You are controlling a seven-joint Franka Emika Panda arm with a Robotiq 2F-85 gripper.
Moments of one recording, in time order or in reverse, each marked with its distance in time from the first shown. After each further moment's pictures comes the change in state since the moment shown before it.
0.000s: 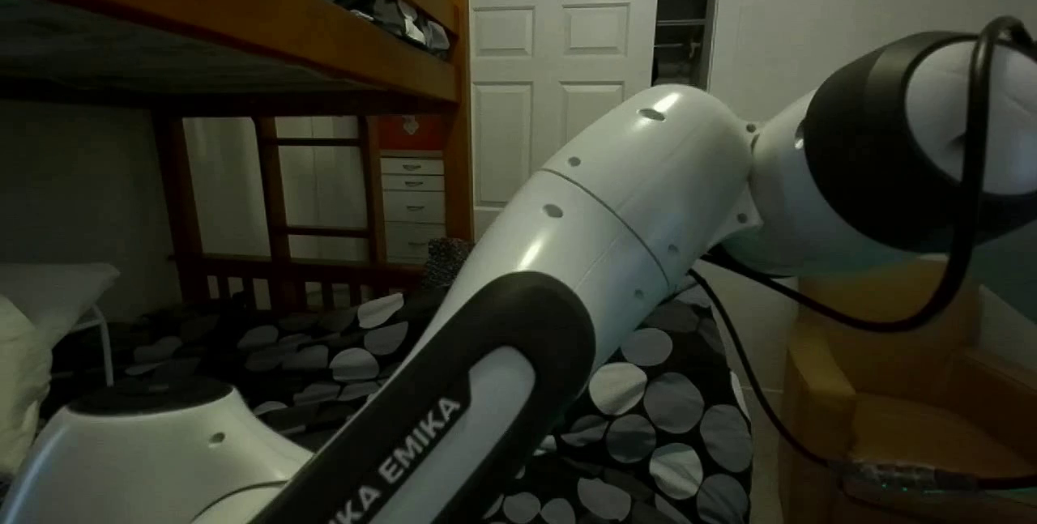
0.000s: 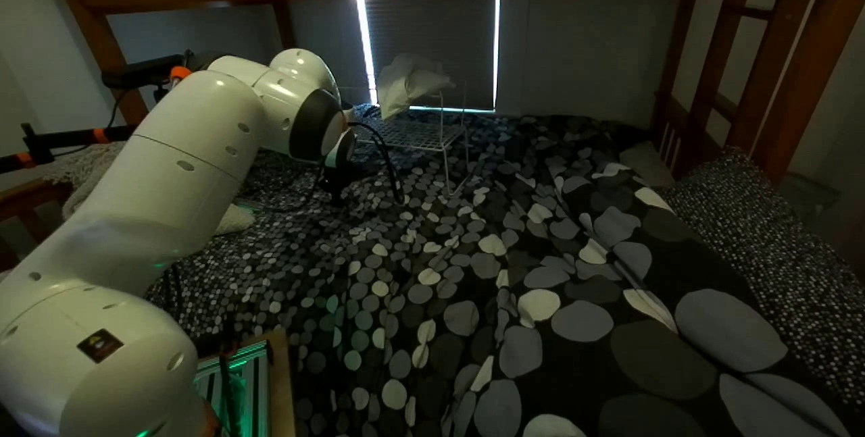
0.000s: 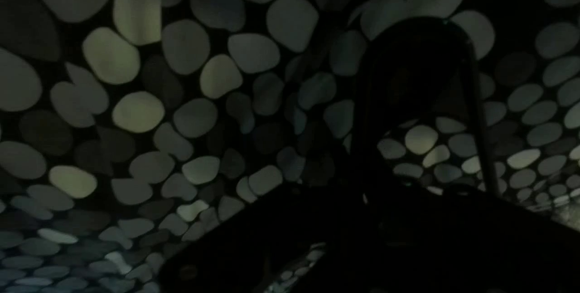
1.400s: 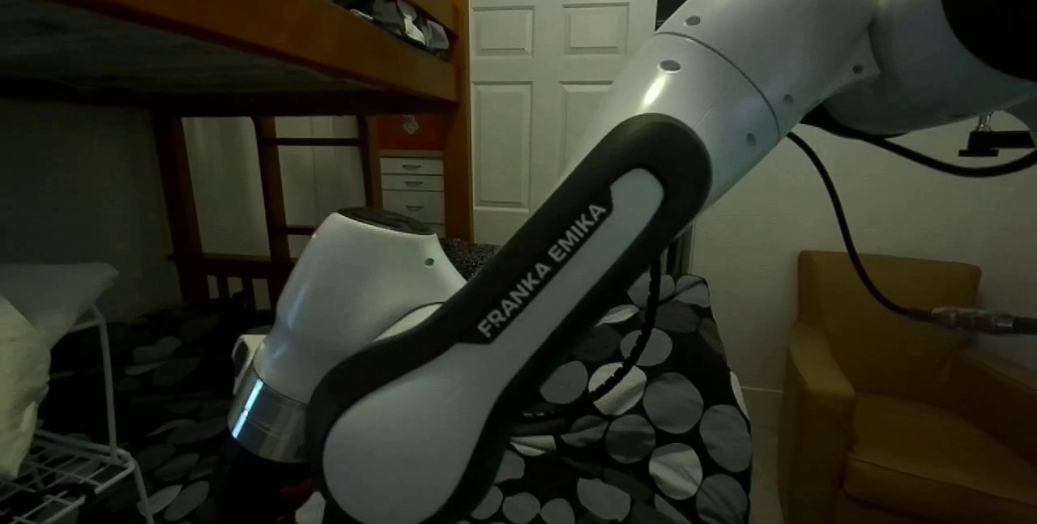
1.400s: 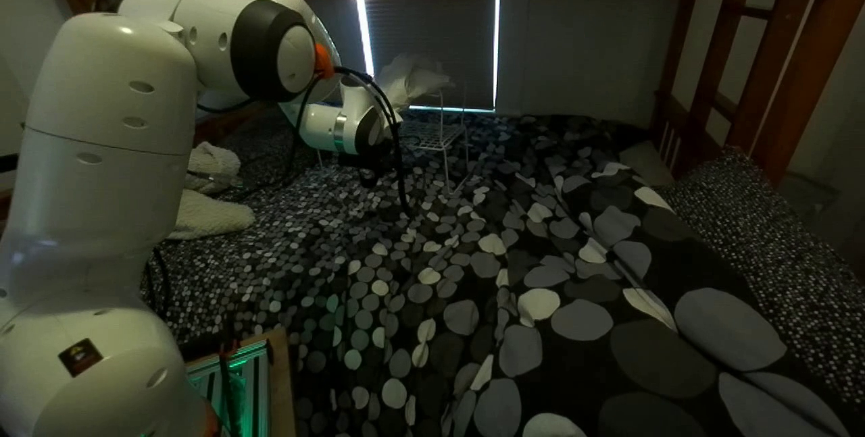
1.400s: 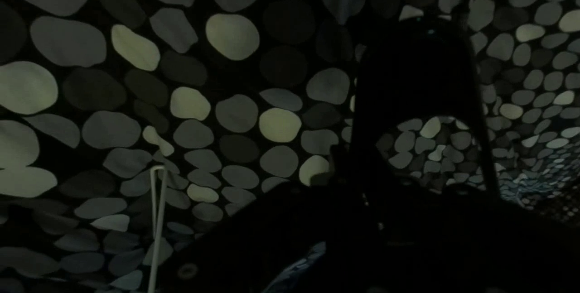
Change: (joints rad) arm -0.128 -0.370 -0.131 -0.369 0.069 0.234 0.636
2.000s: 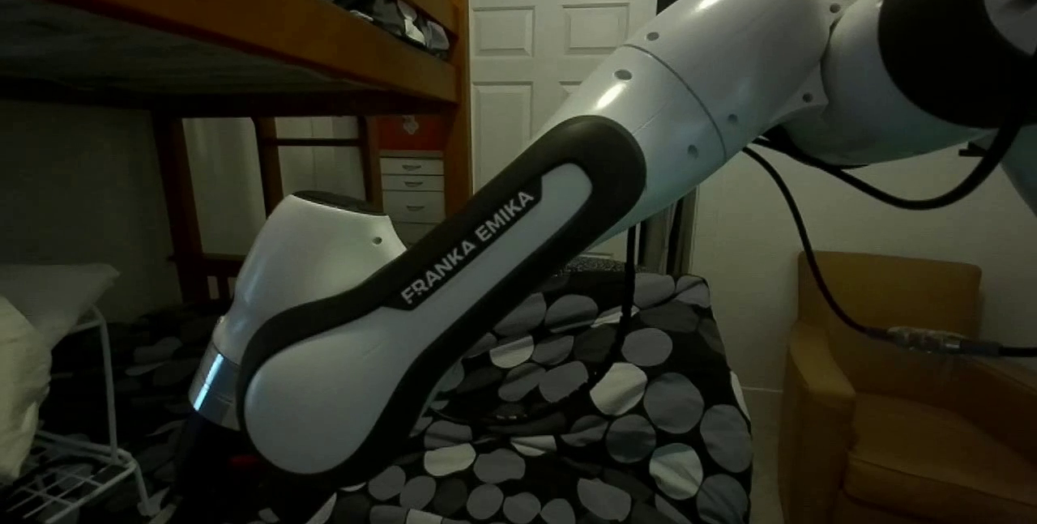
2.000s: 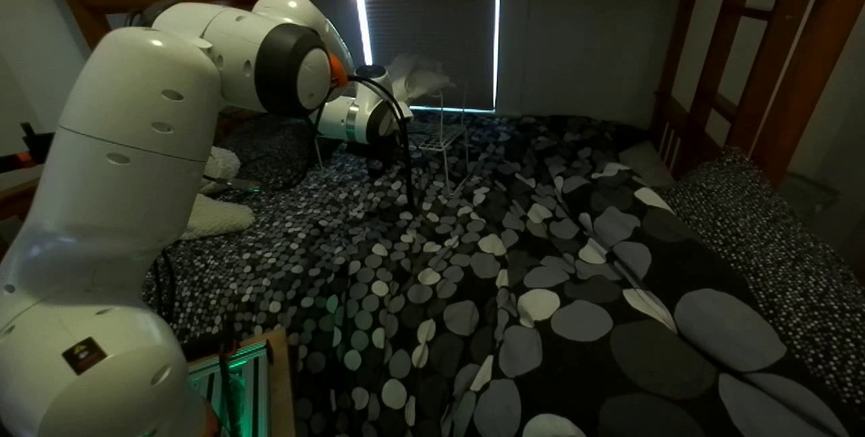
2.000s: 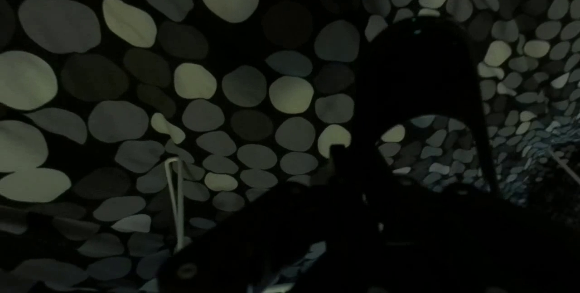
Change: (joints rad) arm 0.027 0.089 -0.025 0.188 0.027 -0.103 0.089
